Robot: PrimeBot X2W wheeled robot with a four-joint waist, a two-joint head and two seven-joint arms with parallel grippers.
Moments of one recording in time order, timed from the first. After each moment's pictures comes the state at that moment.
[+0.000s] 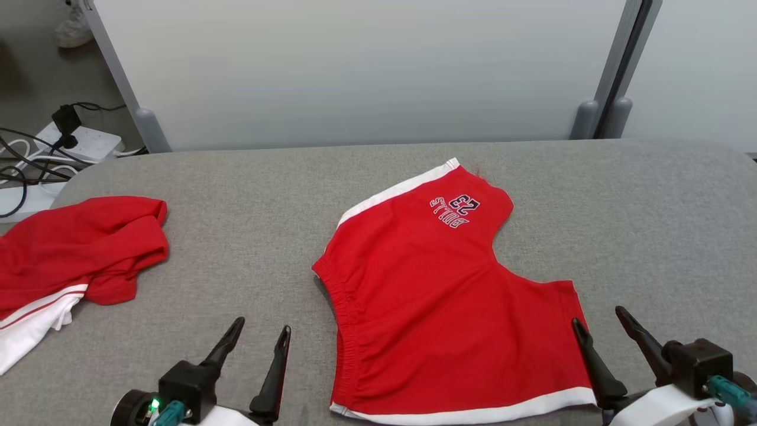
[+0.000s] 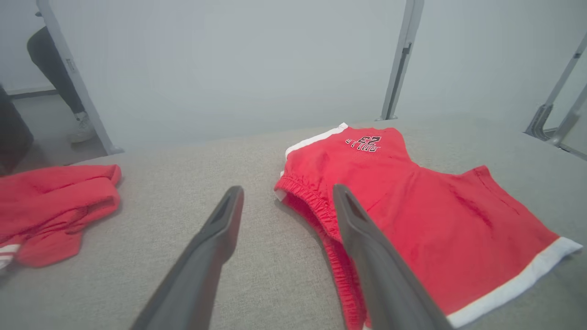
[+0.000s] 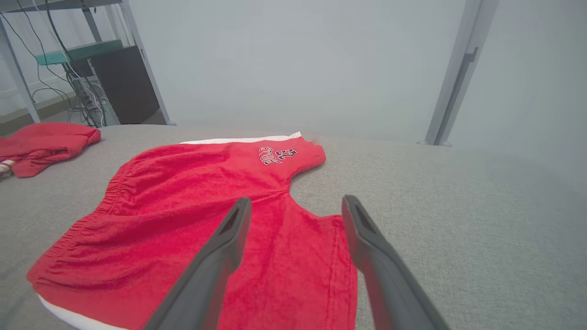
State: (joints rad) left arm -0.15 0.56 -0.84 -0.03 -0.77 0.43 -0.25; right arm 0.06 -0.19 0.13 0.06 0.25 0.13 -0.02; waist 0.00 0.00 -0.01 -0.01
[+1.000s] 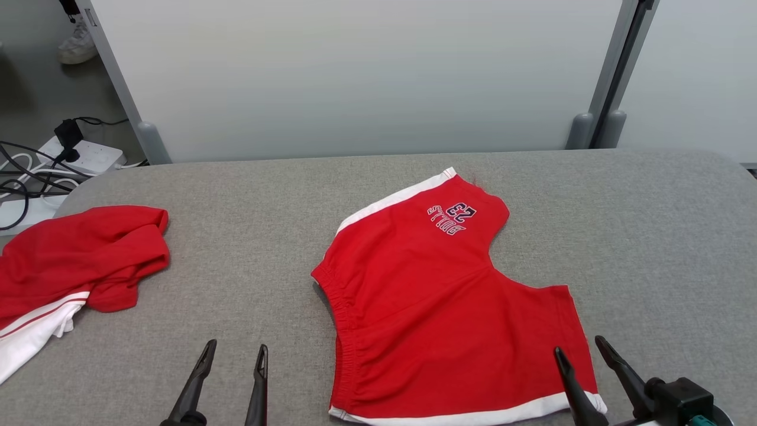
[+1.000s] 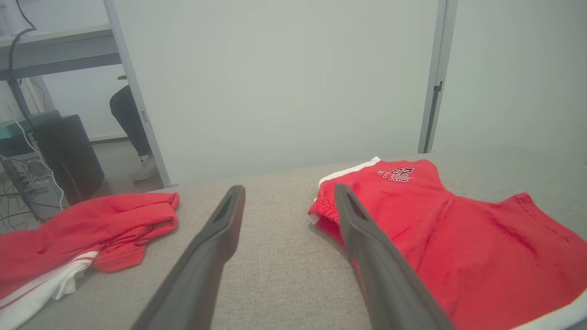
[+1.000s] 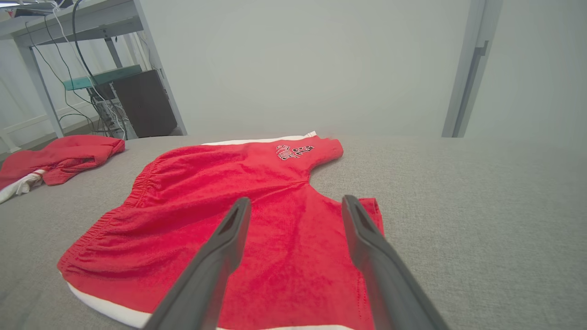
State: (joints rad) left arm 0.20 0.21 -0.30 -0.07 -0.22 0.23 -0.25; right arm 0.07 -0.17 0.24 0.21 0.30 0.13 -0.25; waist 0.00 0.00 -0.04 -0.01
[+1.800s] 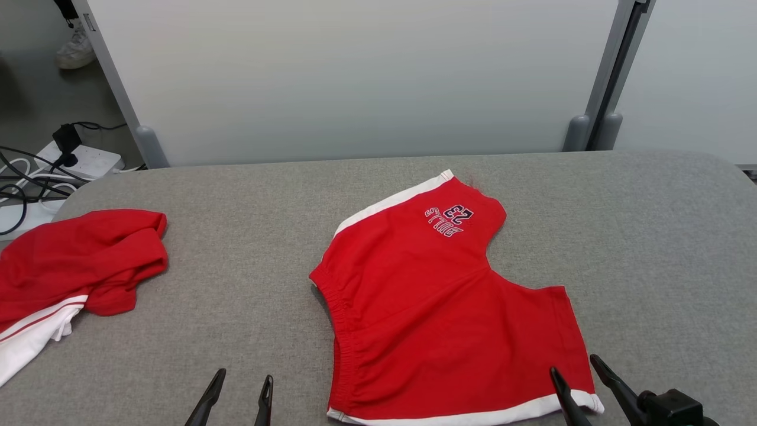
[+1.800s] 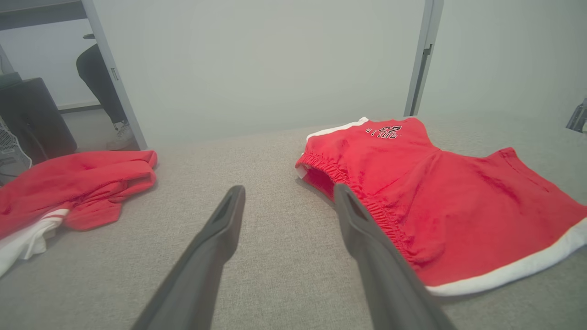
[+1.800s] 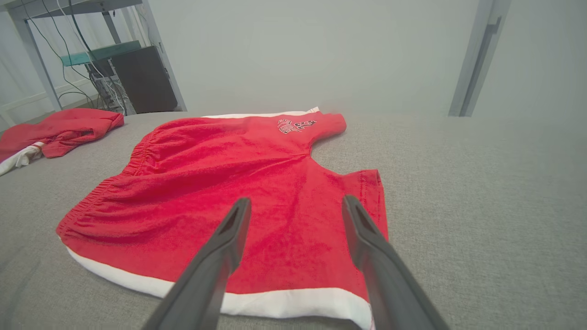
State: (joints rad) left arm 0.22 0.14 -0.21 0.08 -0.16 0.06 -0.25; right arm 0.07 -0.21 0.28 0.26 0.32 0.13 -0.25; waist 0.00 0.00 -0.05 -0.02
